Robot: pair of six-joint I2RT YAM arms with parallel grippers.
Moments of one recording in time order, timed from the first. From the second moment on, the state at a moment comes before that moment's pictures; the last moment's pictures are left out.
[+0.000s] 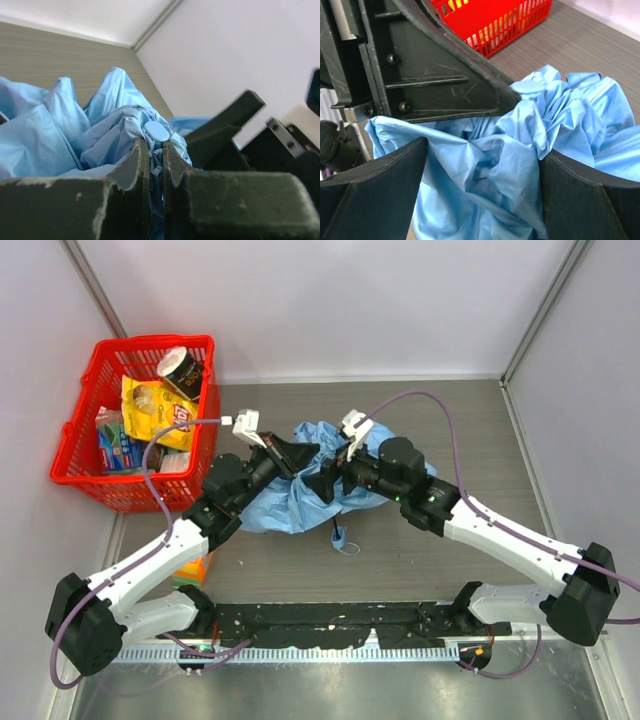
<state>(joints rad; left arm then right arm) -0.67 1.07 0.73 0.45 0.08 -0.74 0.81 1.19 0.99 0.04 -0.21 0.14</state>
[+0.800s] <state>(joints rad) -0.69 1.09 0.81 0.26 -0.10 -0.89 0.98 1.29 0.97 0.14 0.47 0.08</state>
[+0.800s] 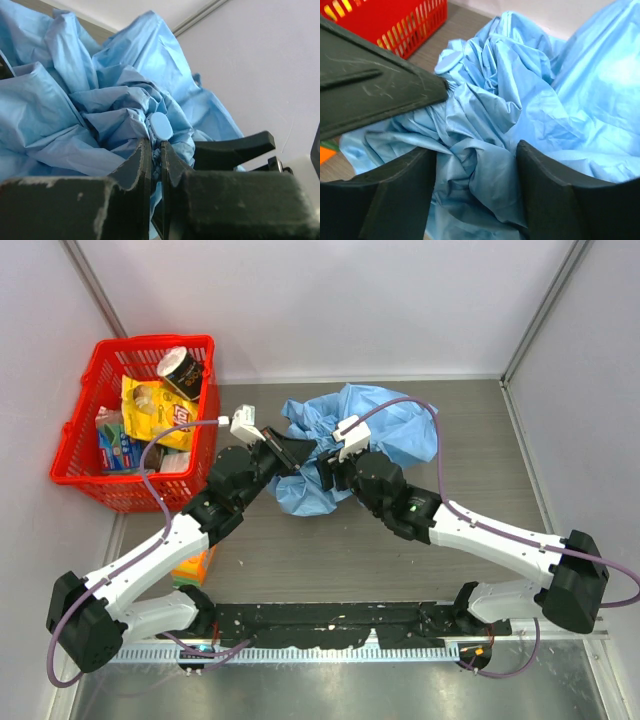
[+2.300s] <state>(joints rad) -0.53 1.03 0.84 -0.02 -0.20 -1.37 1.10 1.41 0.95 0.24 -0.24 -0.29</state>
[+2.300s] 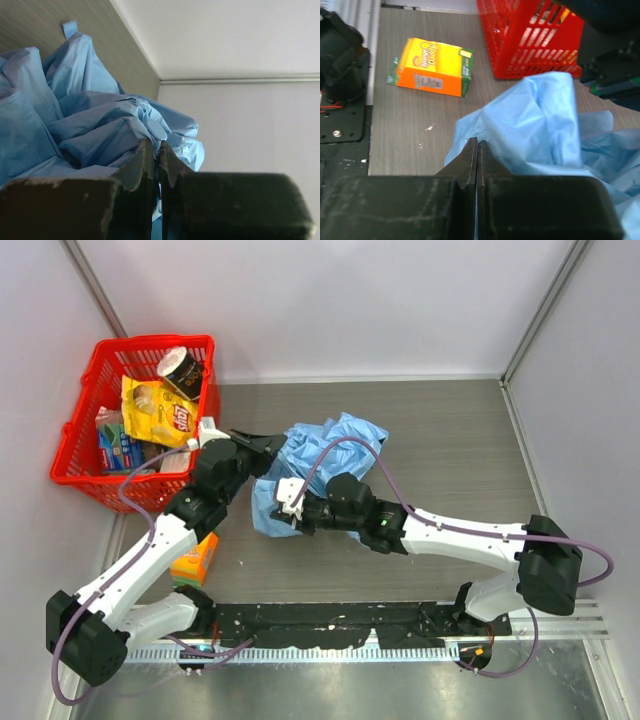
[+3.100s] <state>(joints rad) -0.56 1.02 0.82 0.05 -0.13 -1.38 0.96 1.52 1.09 0.28 0.22 0.11</state>
